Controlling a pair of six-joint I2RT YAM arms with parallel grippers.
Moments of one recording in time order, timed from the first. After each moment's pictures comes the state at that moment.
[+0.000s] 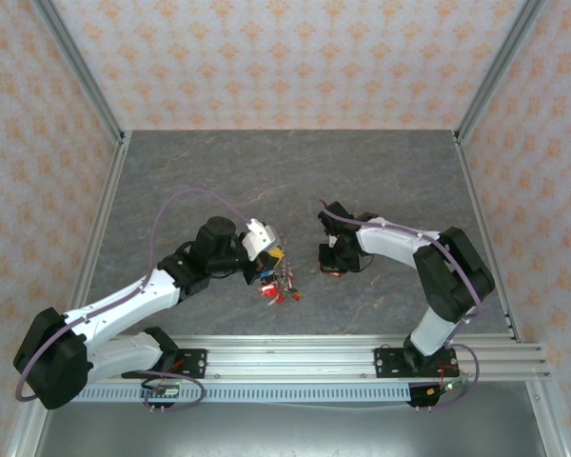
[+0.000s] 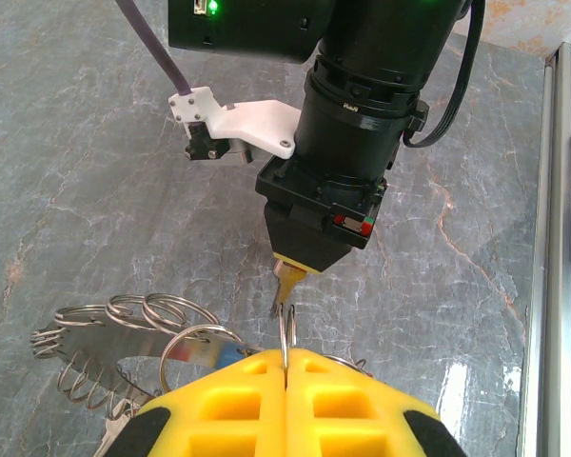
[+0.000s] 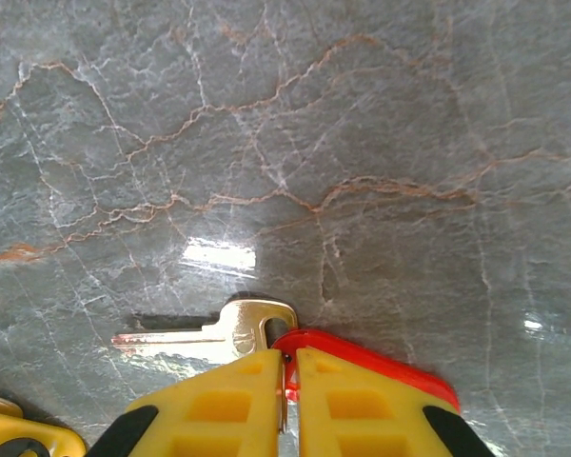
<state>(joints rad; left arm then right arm) -0.64 1.10 0.63 -0.06 0.41 0.14 0.59 1.68 0.96 -0.67 -0.18 0.57</state>
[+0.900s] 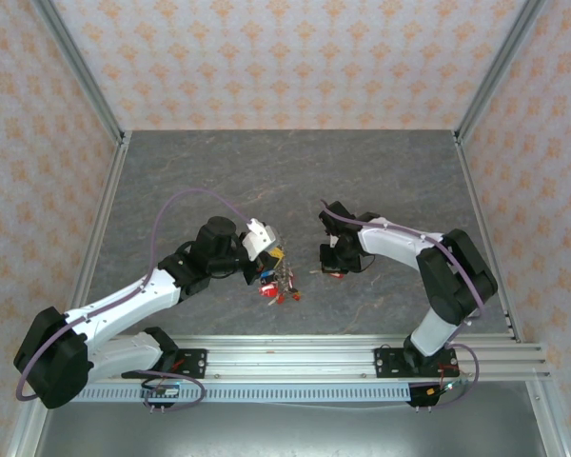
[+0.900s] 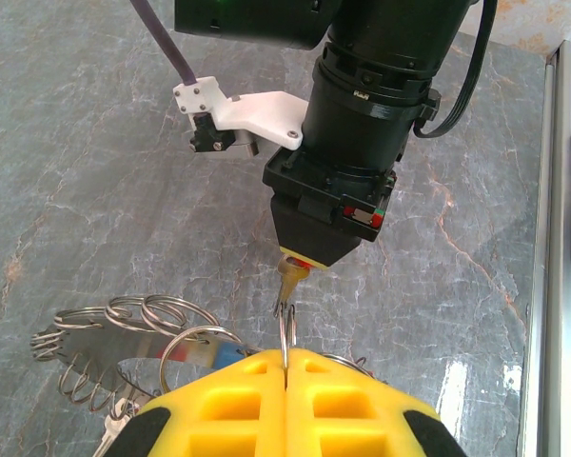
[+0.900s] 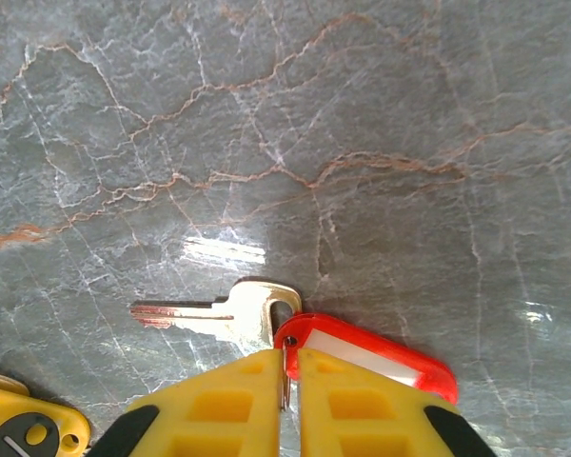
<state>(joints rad) -0.64 1.10 0.63 -0.06 0.41 0.14 0.59 1.66 0.96 -0.70 -0.19 0.57</state>
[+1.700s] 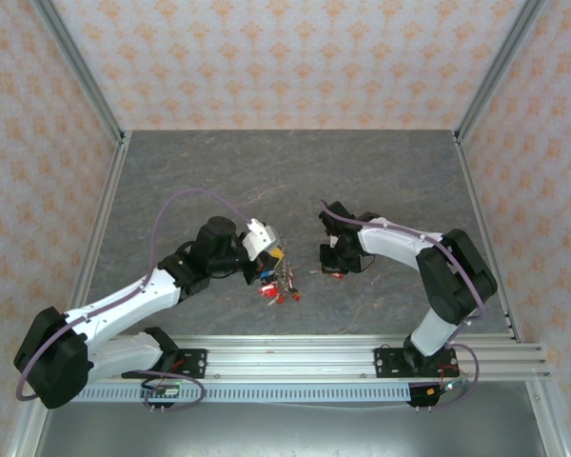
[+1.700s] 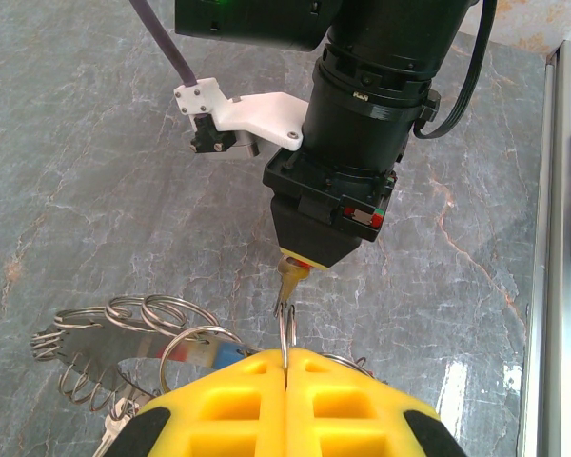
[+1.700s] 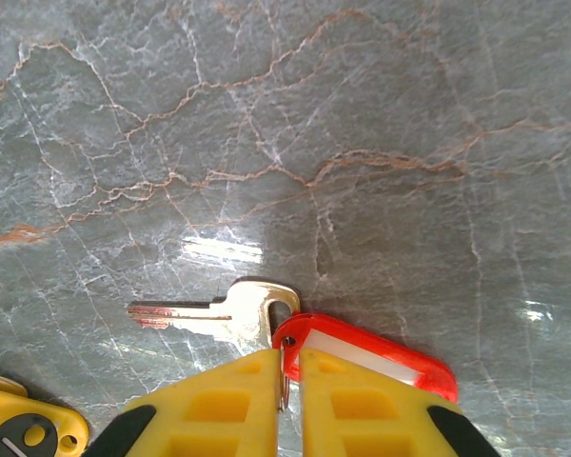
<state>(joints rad) -0.64 1.10 0.63 -0.06 0.41 0.14 0.59 1.66 0.96 -0.70 -0.19 0.57</state>
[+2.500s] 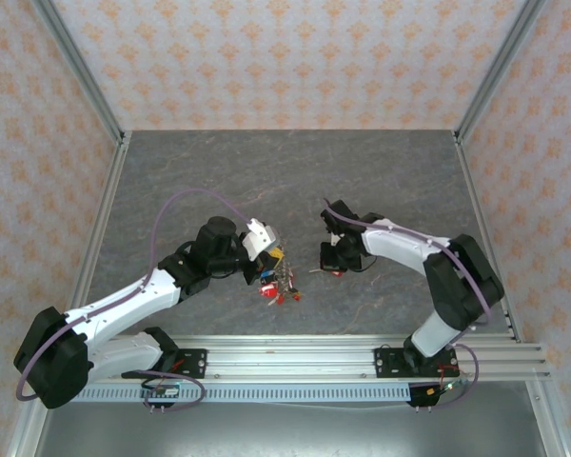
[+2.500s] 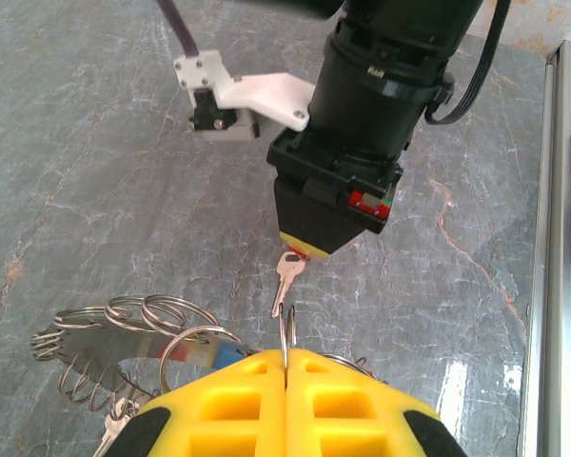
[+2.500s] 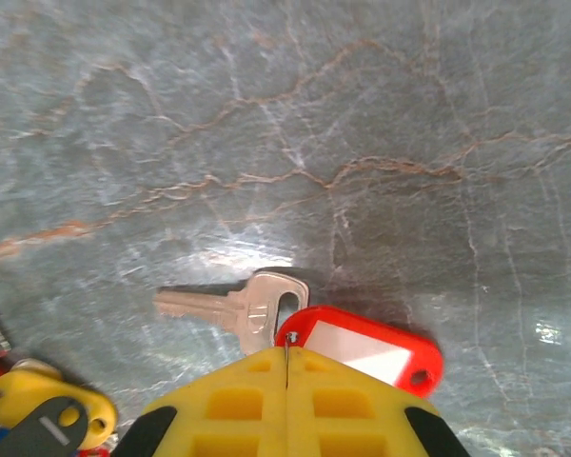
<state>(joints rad) -0.64 1.10 0.63 -0.06 0.41 0.14 0.59 1.59 0.94 -0.67 -0.19 0.58</state>
